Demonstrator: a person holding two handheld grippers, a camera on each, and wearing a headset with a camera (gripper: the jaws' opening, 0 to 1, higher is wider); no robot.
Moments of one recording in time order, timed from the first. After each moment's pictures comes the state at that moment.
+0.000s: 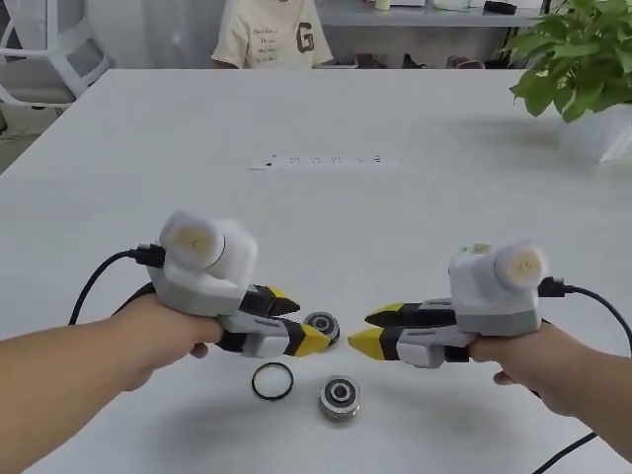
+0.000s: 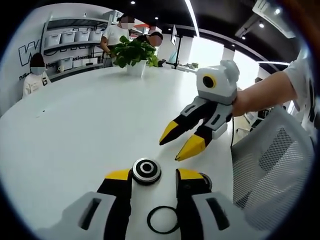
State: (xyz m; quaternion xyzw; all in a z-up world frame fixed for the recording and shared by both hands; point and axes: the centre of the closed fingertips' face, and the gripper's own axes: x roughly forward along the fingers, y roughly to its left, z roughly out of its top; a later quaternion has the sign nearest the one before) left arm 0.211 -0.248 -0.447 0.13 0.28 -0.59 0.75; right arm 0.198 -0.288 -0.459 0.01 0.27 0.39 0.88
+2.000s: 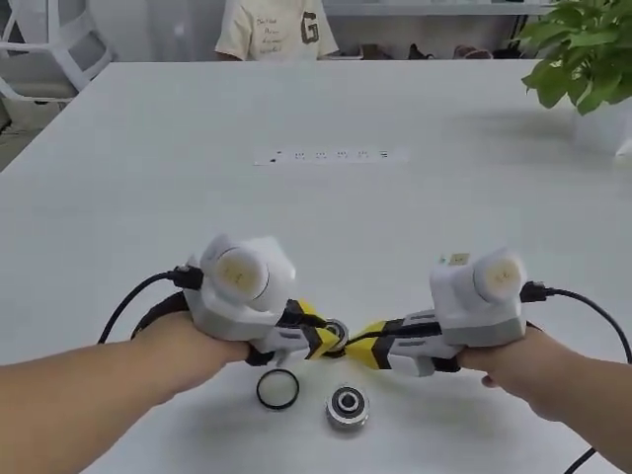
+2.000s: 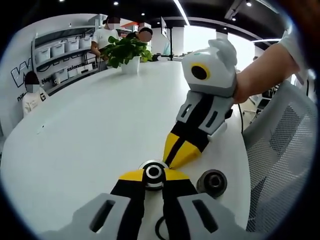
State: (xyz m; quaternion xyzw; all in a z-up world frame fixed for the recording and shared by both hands) left arm 0.216 -0.262 -0.462 0.21 0.24 -0.58 0.75; right arm 0.200 -0.268 -0.479 -0.02 0.29 0.43 0.86
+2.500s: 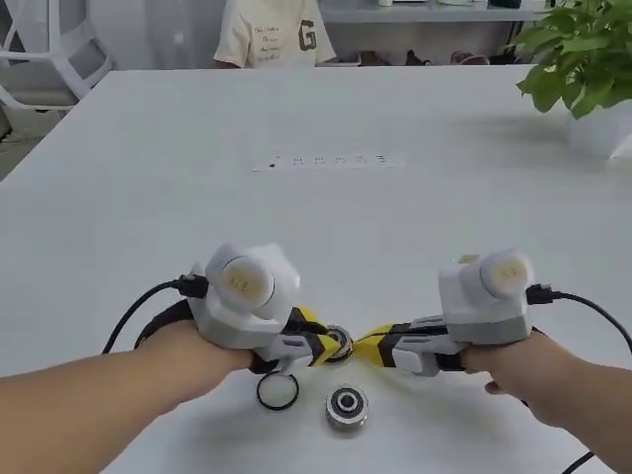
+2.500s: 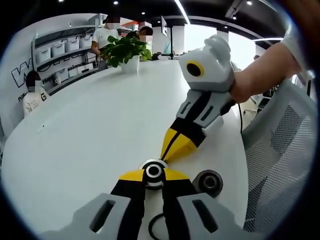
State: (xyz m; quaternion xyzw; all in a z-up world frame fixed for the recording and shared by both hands) left arm 0.208 -0.264 -0.462 0.21 0.24 -0.58 0.75; right arm 0.201 -0.279 -0.475 0.04 0.30 0.39 0.87
